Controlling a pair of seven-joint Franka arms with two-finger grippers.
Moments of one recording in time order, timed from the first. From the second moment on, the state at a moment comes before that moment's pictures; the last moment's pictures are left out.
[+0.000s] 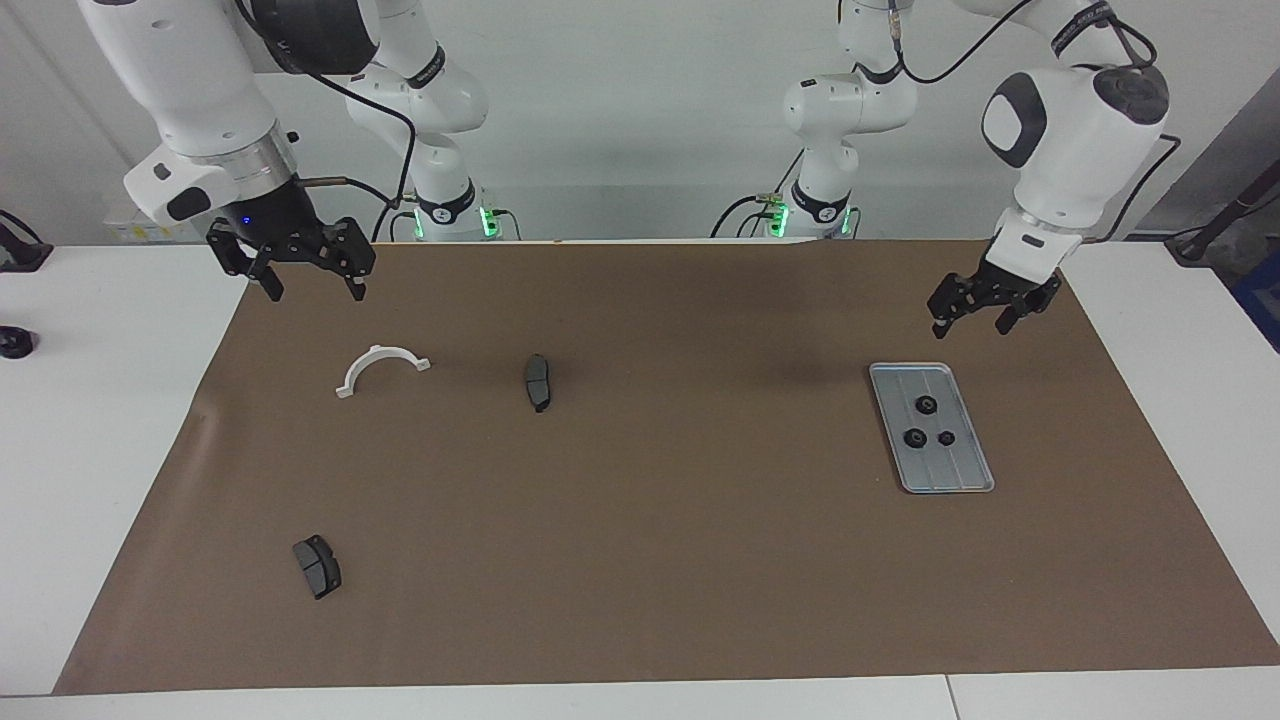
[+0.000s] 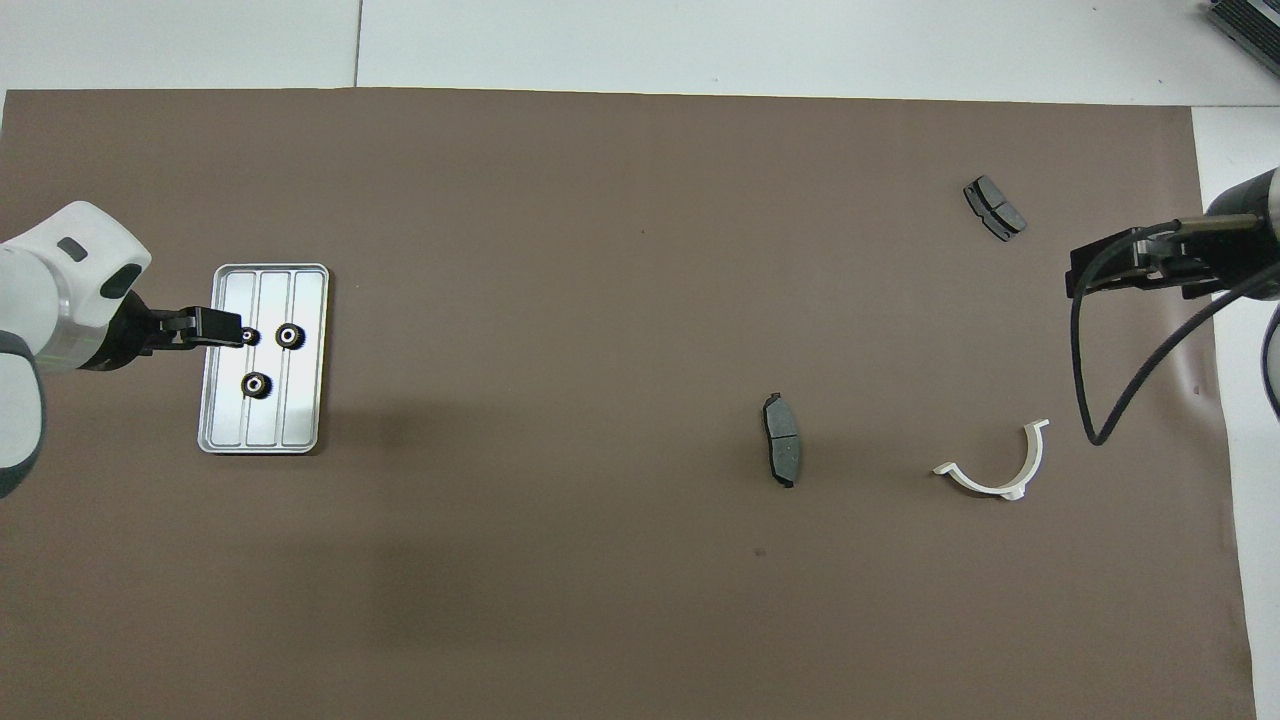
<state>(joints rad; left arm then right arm) 0.05 0.00 -0.05 -2.06 -0.03 2.15 -0.01 -0.01 0.08 0.04 -1.47 -0.01 1.57 0.06</state>
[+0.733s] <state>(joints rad) 0.10 0.13 -0.05 -2.23 -0.03 2.45 -0.01 -0.01 0.08 0.04 -1.47 -0.01 1.57 0.06</state>
